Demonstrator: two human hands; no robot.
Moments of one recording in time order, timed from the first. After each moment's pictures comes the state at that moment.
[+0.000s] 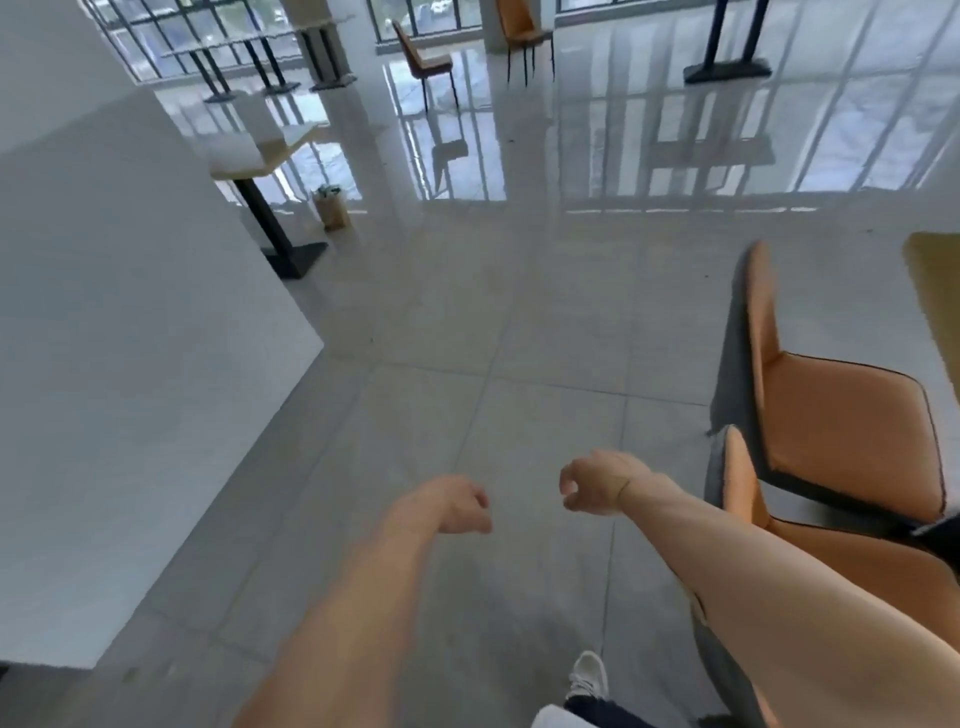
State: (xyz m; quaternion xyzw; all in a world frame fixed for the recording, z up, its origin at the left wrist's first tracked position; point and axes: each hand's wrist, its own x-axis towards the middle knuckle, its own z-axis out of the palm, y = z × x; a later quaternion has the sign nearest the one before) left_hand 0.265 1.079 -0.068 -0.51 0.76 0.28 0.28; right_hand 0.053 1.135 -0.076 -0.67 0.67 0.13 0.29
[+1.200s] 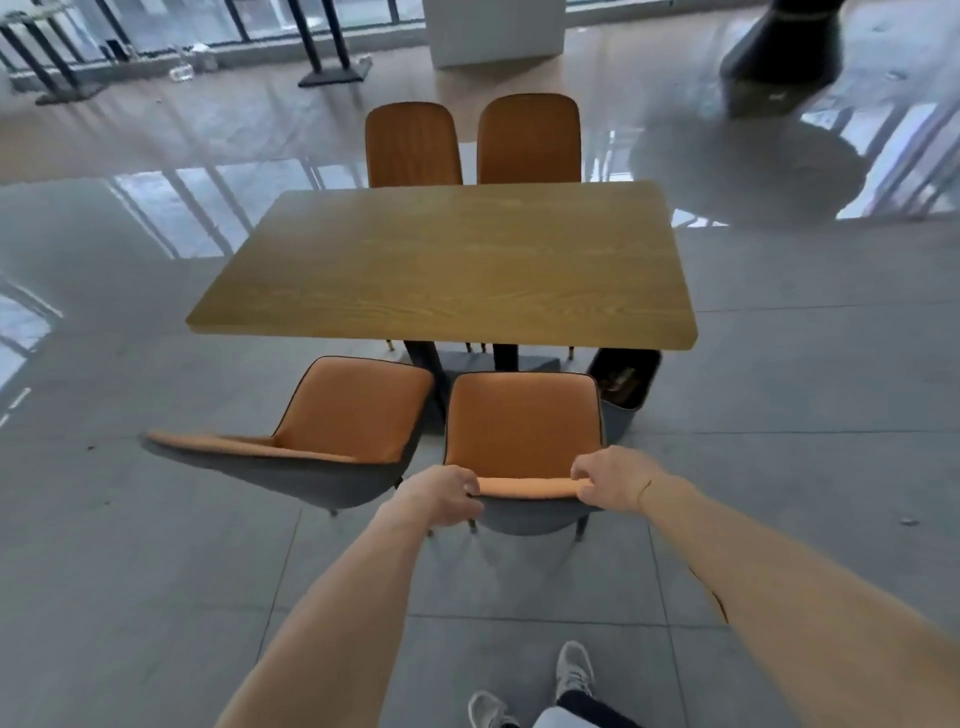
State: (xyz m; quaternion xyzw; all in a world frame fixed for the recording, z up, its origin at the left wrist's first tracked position) left_hand -0.102 1.042 -0.101 0.26 0.89 0.04 0.38; right_hand 0.021 1.264 -0.107 0.15 0.93 -0.14 0.30
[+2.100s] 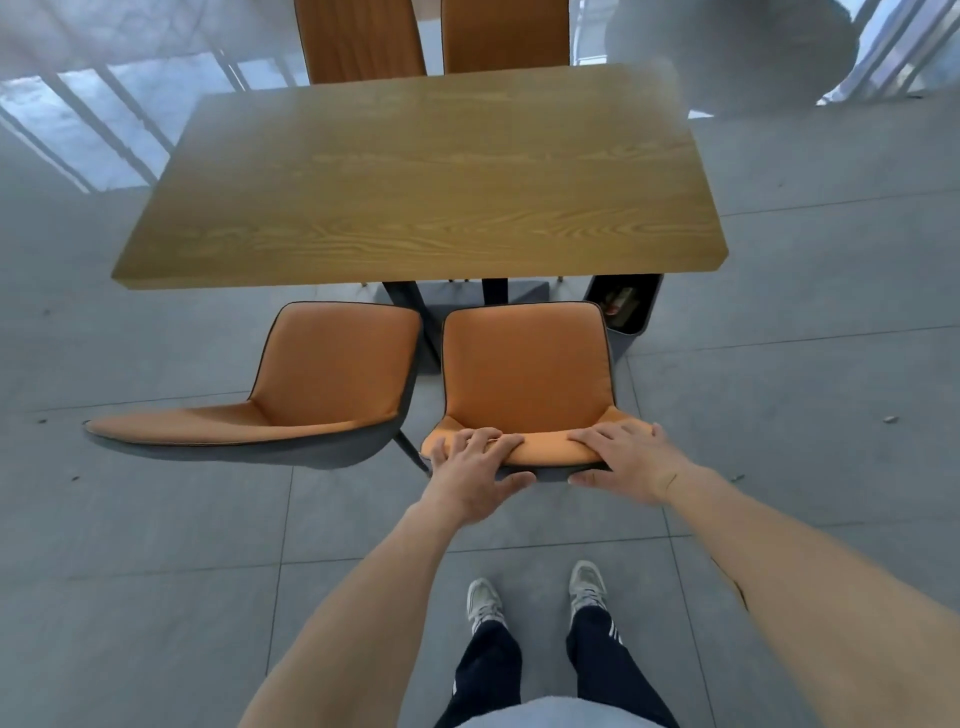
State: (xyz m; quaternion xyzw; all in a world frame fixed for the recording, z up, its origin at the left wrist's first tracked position) left_hand -0.122 1.028 -0.187 0.41 0.86 0.03 0.29; right_hand 0.011 1.240 -0.172 0.17 0.92 -0.16 0.33
